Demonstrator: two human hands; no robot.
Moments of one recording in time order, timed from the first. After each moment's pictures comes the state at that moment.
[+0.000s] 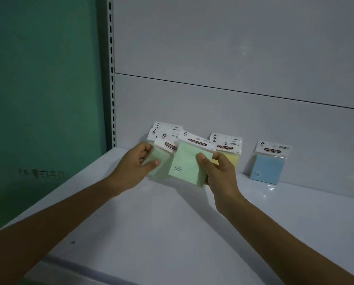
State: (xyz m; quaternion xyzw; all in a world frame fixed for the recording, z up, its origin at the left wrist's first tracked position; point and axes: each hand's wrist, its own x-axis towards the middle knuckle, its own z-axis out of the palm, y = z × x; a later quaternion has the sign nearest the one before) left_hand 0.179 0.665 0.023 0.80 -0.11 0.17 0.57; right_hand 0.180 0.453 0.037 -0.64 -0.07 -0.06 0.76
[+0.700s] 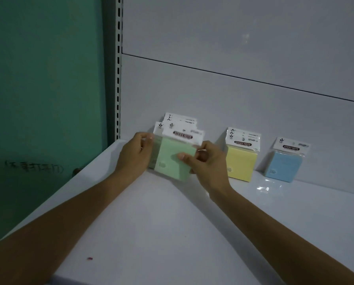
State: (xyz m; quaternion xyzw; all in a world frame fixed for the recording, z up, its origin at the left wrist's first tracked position) left_hand 0.226 0.699 0.001 0.83 0.01 0.26 0.50; right_hand 0.207 0.513 0.023 -0.74 -0.15 -0.13 0.64
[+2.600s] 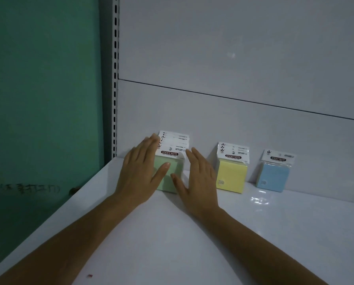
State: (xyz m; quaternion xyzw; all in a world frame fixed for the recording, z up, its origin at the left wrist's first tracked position) left_hand 0.200 0.680 0.015 0.90 -0.12 0.36 0.20; right_hand 0.212 0.515 -0.001 -0.87 -0.21 -0.36 0.26
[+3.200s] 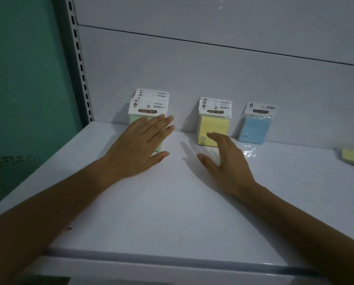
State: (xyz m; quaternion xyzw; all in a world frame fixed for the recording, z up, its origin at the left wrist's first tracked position) left_hand 0.183 0.655 0.011 0.88 -0.32 0.34 -0.07; right_hand 0.156 0.412 -0.002 -0.93 -0.15 -0.24 0.23
